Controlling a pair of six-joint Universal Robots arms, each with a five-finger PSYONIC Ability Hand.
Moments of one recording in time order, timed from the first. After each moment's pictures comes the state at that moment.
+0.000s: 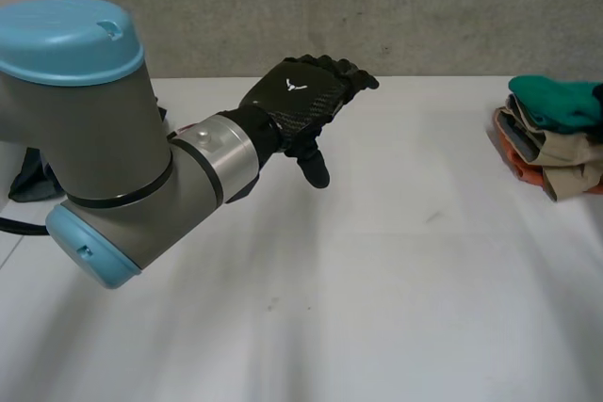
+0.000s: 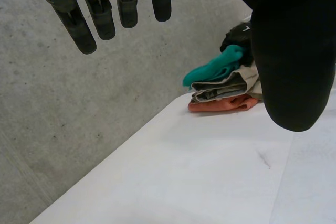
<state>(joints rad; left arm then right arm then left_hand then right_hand) 4.07 -2.01 -1.13 3.05 -1.27 3.33 1.31 -0.58 0.97 -0.56 1.12 2.87 0.19 0.21 0.21 0.20 0.05 0.85 0.86 0.87 0.88 0.69</state>
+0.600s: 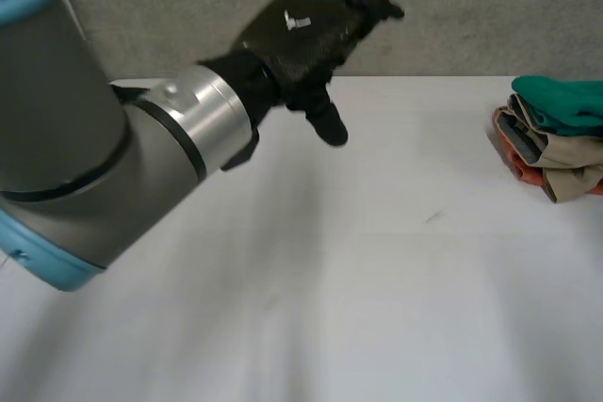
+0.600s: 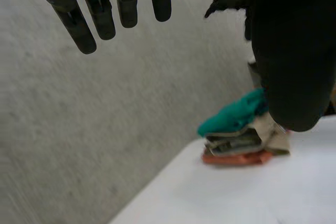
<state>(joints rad) 4.04 -1.86 -1.11 3.08 -1.28 3.27 1.40 -1.21 1.07 -0.19 1.40 2.75 0.19 0.21 0.21 0.20 0.05 0.23 0.21 0.21 0.21 0.05</state>
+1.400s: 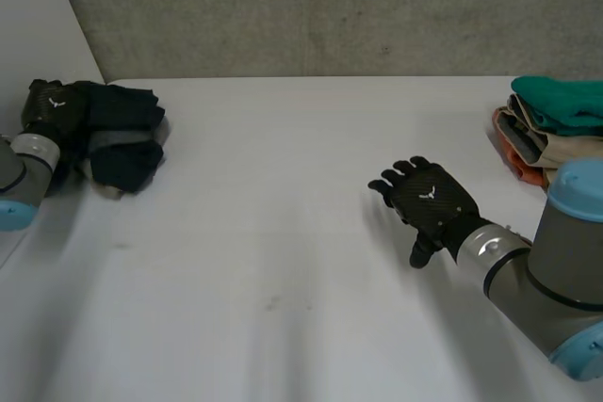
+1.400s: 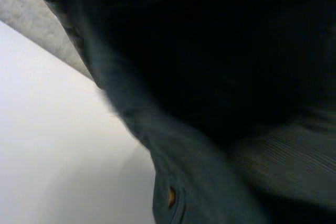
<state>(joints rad) 4.82 -2.66 -0.76 3.51 -1.26 3.78 1.92 -1.18 1.75 -0.27 1.25 2.58 0.85 0.82 0.82 0.82 0.55 0.23 0.21 0.21 0.21 0.05</state>
